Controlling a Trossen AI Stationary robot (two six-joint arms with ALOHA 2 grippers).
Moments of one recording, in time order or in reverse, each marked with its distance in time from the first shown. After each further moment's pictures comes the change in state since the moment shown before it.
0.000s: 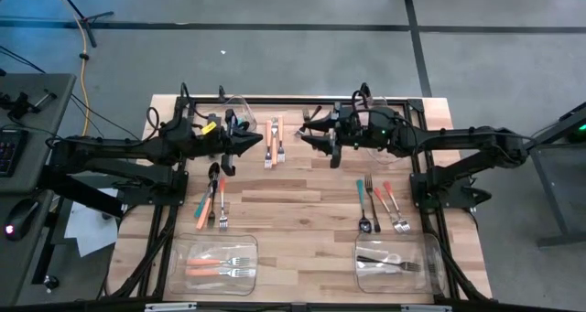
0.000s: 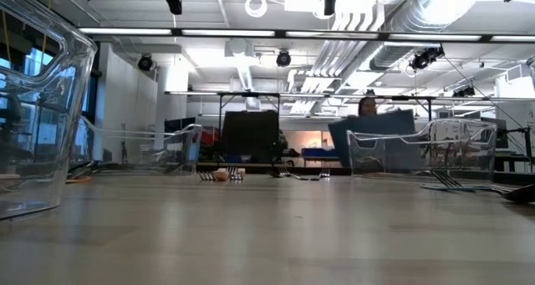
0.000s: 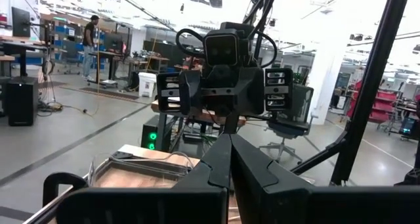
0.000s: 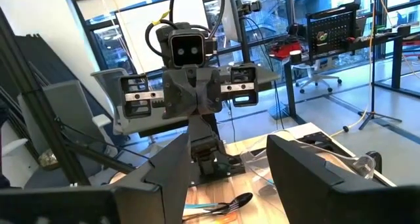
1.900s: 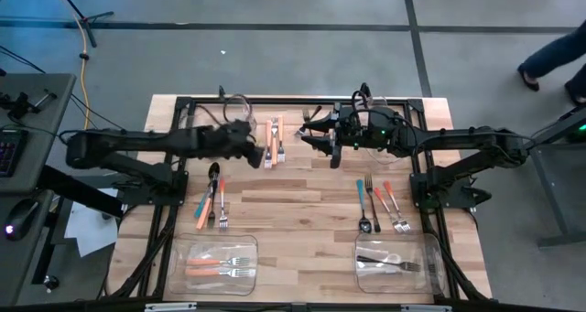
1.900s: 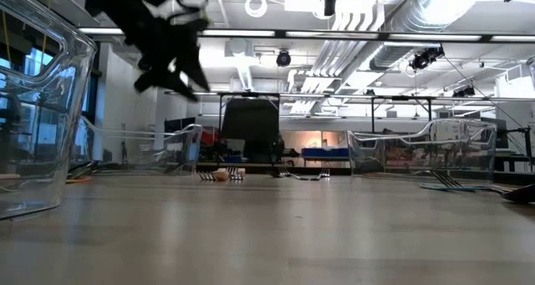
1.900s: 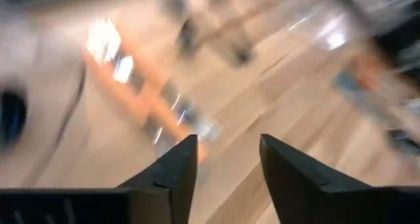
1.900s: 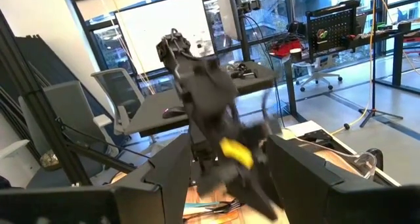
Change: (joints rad) left arm 0.081 0.277 0.143 -0.814 -0.218 -0.530; right arm 0.000 0.000 0.000 -0.005 0.002 0.011
